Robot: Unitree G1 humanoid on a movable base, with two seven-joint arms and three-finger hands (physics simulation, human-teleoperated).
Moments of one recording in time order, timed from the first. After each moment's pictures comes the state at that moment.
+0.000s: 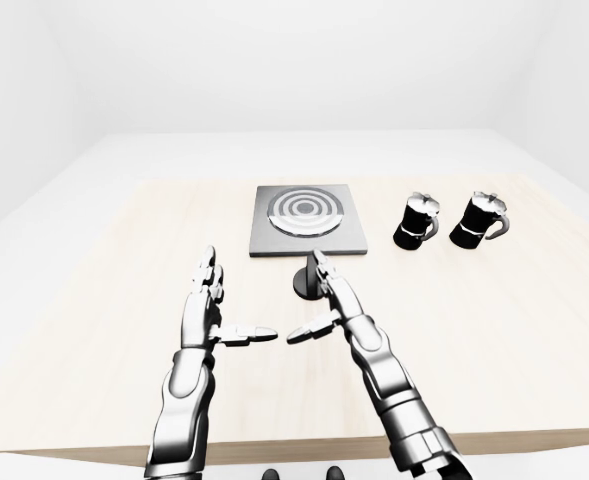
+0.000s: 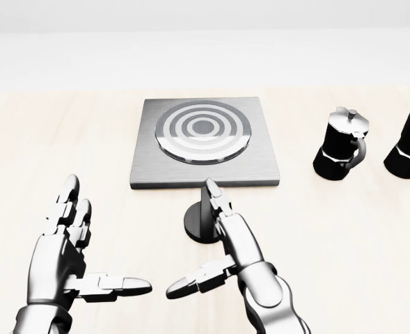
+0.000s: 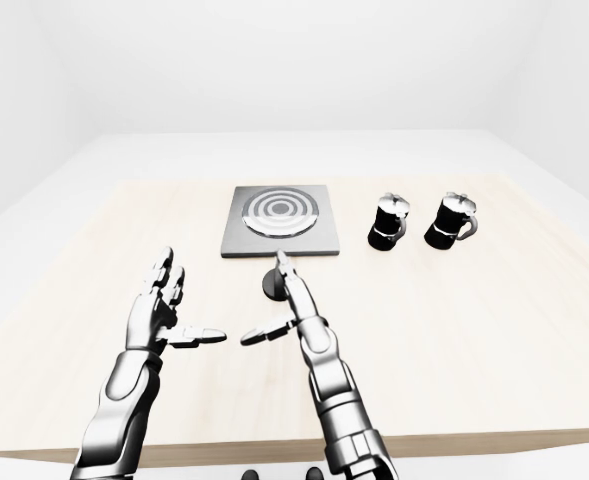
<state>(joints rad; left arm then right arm) 0.03 0.02 0.05 -0.11 -0.05 0.05 -0.06 -0.27 0.09 0.12 0.35 -0.17 0.08 0.11</state>
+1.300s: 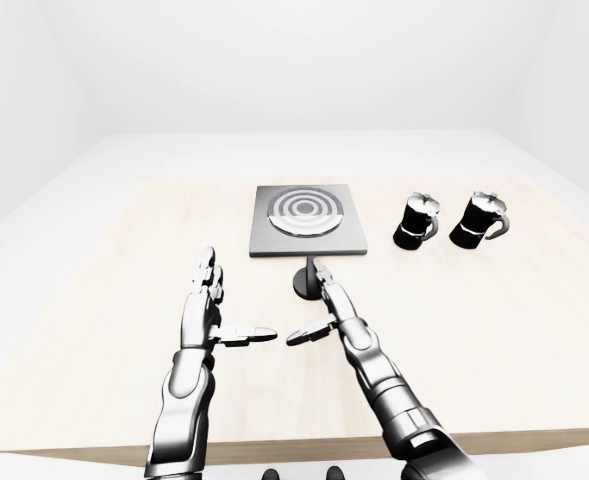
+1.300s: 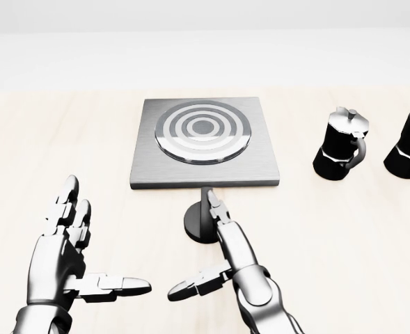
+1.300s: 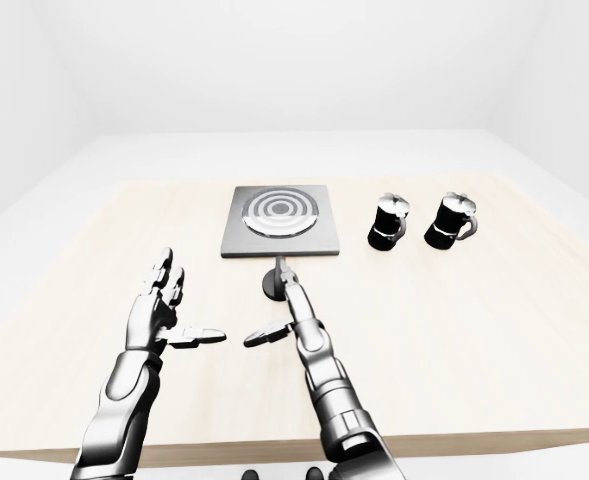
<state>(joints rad) 0.03 0.02 0.05 -0.10 -0.06 0.05 -0.06 -0.39 0.10 0.07 0.69 -0.22 -0.06 0.04</state>
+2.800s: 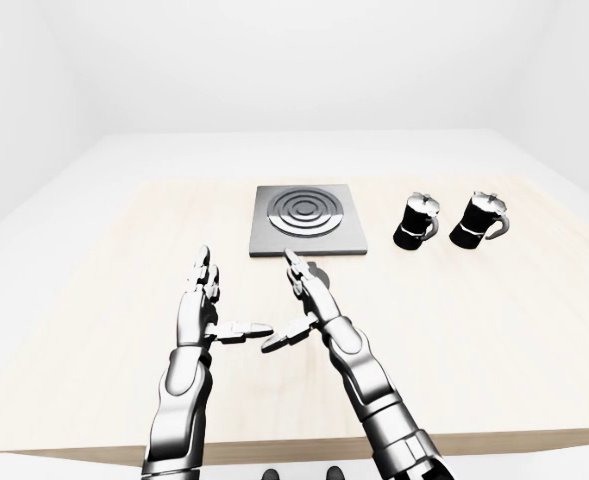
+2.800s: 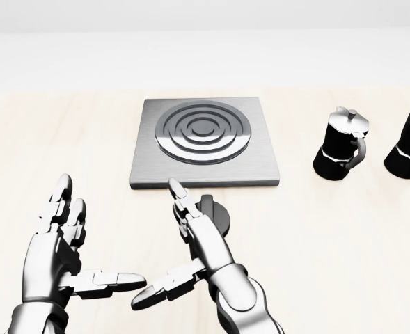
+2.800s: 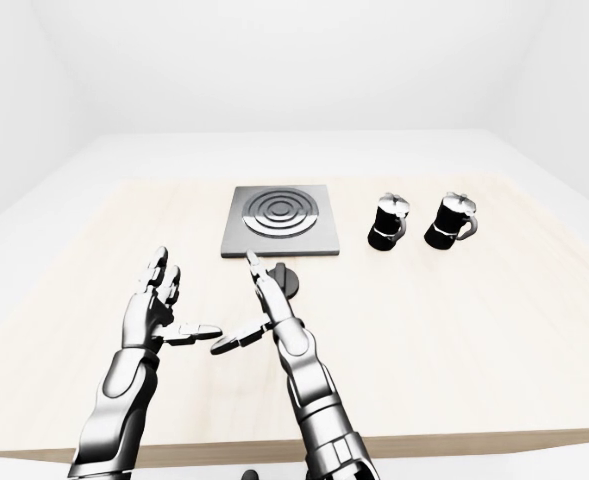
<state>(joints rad) 0.02 0.02 0.07 -0.10 -0.09 0.06 -0.04 -0.27 0.17 0.19 0.32 -0.12 0.09 0.15</state>
